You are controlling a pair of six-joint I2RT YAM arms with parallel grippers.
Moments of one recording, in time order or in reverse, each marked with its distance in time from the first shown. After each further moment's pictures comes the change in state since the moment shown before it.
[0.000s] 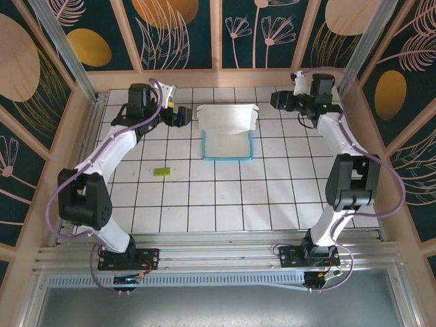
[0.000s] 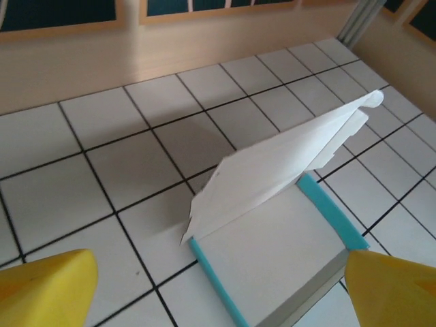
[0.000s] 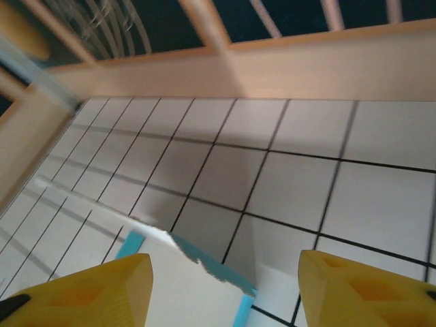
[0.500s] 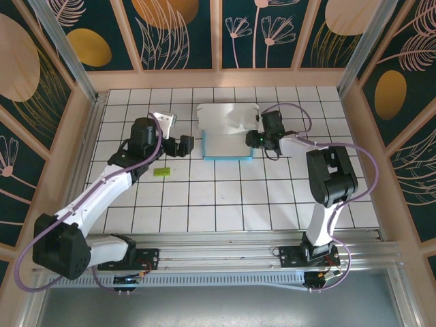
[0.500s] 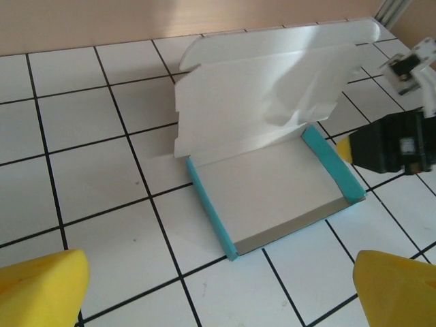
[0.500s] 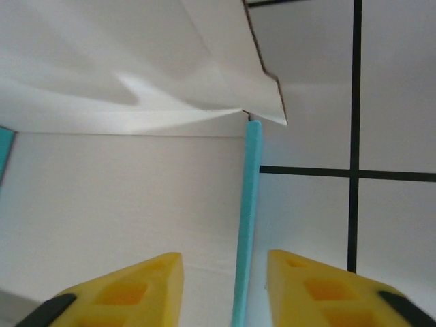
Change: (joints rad) left arm -0.176 -0.413 -0.433 0.041 -0.343 -0.126; right arm 0.306 0.047 -0.349 0.125 0.521 0.243
